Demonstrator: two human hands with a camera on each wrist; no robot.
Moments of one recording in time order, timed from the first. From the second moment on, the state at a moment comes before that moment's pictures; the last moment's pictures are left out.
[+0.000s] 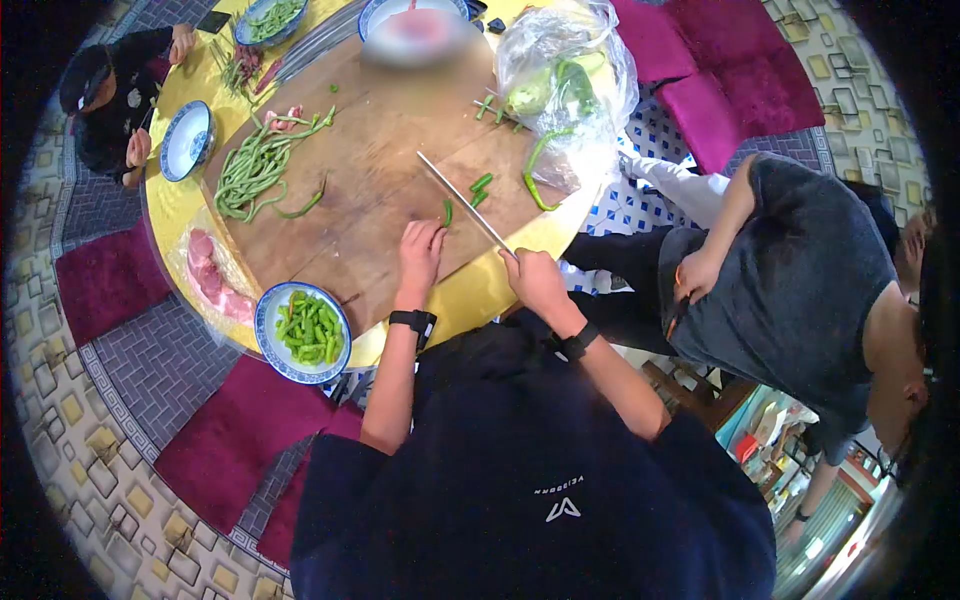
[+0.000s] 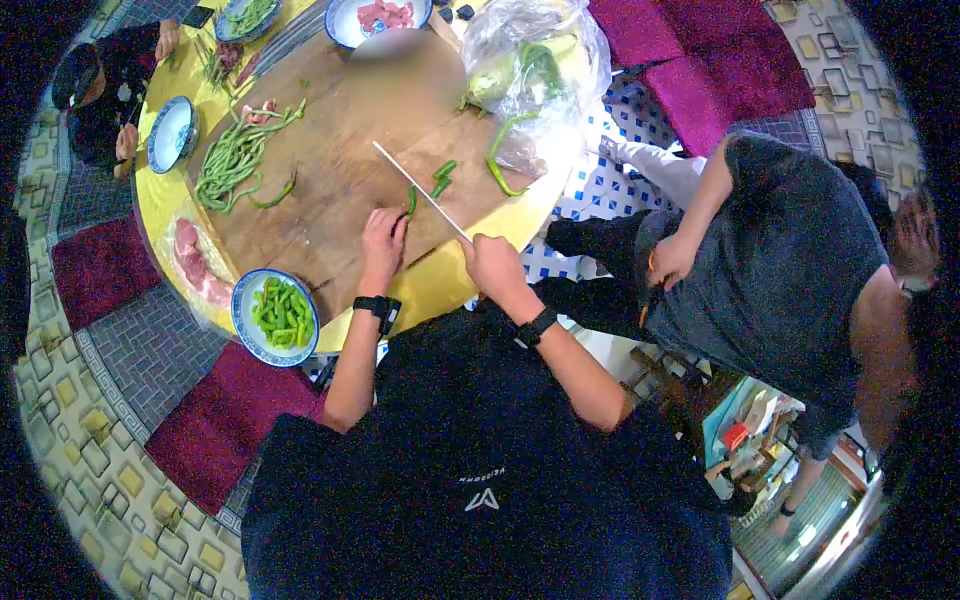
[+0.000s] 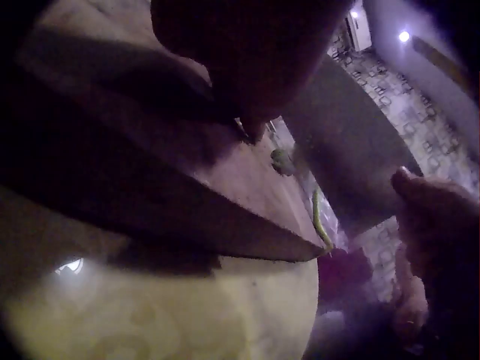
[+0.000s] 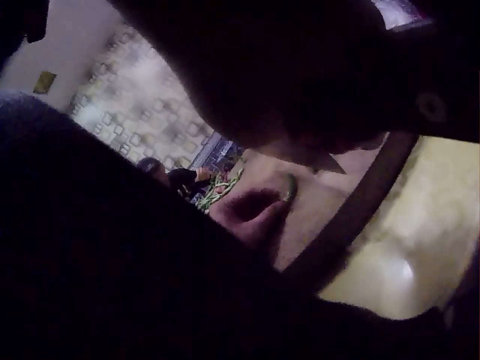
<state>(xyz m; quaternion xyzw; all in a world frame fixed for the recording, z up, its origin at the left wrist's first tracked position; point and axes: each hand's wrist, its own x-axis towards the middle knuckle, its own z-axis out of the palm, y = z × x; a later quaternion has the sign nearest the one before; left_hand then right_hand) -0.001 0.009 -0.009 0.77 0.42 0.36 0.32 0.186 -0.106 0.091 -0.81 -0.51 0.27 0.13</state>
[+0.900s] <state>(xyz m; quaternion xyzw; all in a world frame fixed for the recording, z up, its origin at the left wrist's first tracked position) 0.107 0.073 -0.025 0.93 0.33 0.13 0.10 0.234 -0.159 0.117 -0.86 -0.40 0.24 0.20</state>
